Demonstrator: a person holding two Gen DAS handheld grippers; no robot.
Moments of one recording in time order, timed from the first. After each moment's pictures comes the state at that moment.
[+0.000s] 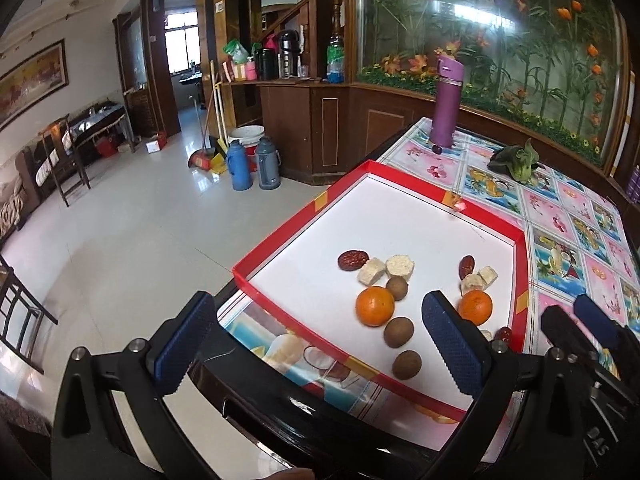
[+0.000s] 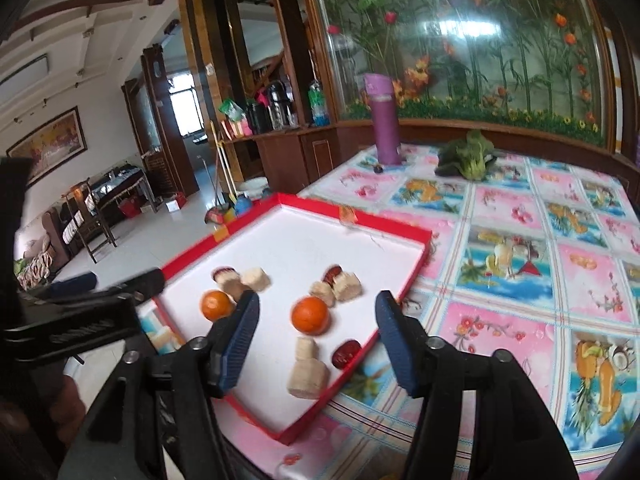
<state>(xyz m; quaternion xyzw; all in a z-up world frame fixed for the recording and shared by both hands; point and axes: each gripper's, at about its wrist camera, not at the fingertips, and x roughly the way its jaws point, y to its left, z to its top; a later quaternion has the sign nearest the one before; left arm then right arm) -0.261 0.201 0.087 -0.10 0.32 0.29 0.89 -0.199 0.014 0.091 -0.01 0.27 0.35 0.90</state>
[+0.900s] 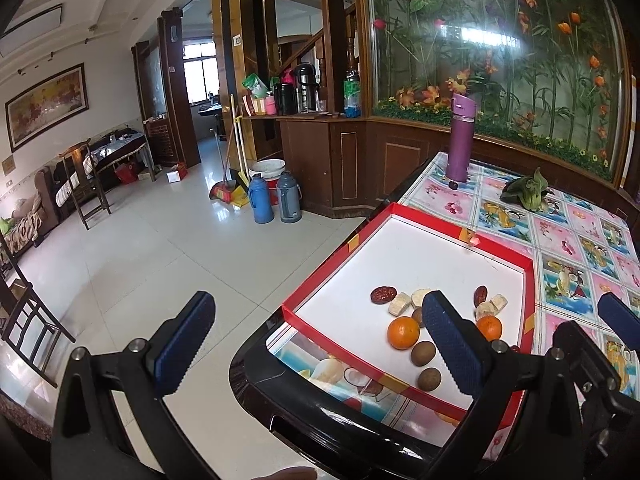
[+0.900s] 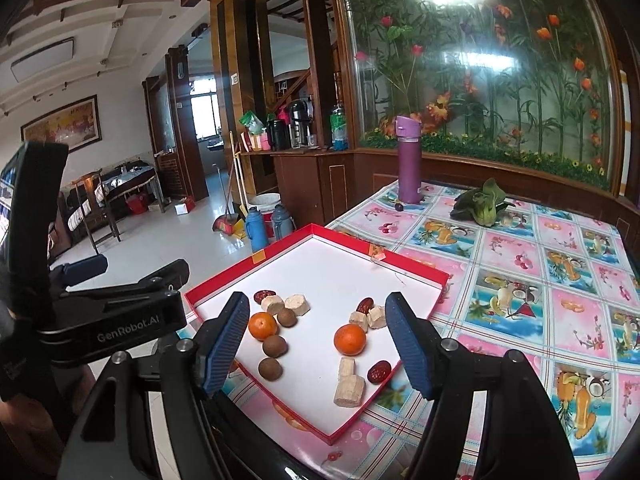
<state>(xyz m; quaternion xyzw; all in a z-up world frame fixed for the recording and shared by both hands) -0.289 0.200 0.119 -0.07 0.28 0.32 0.90 -0.238 0.031 0.123 -0.04 0.22 0.36 0.90</state>
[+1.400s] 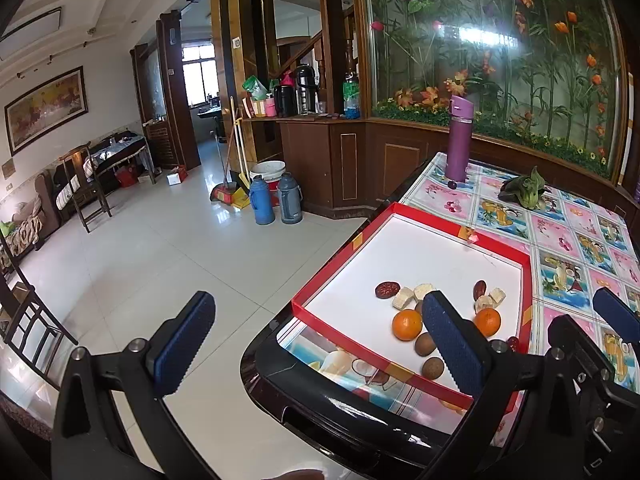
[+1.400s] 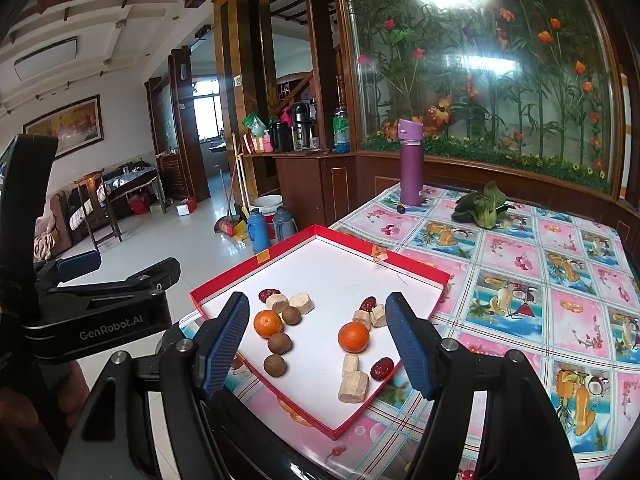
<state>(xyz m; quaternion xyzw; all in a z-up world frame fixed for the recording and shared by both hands) -0.297 0.197 0.122 -0.06 0.28 0.32 0.90 -0.244 0.029 0.124 -0.04 0.22 0.37 0.90</state>
